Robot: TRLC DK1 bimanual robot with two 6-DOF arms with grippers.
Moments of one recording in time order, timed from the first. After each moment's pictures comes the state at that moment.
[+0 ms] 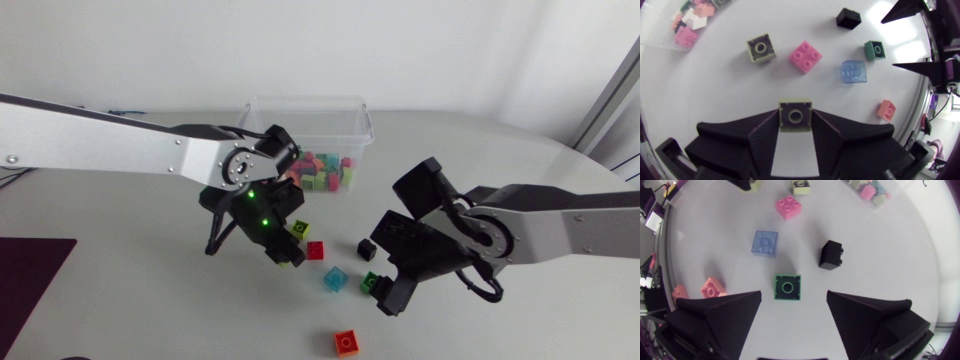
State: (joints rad) left arm -0.60 1.88 1.22 -0.72 0.13 0.19; right arm 0.56 1.52 0.73 -0.40 -0.09 -0.34
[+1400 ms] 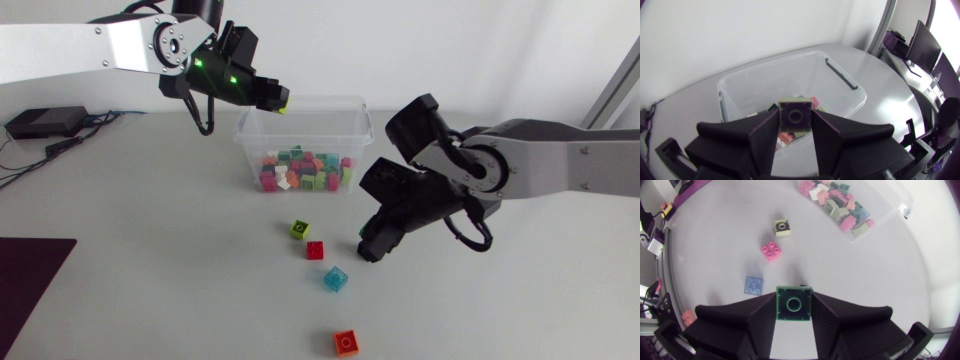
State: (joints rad) left arm -0.33 1.92 1.66 -0.40 0.24 0.07; right arm 0.54 1.56 0.99 -0.53 -0.10 -0.34
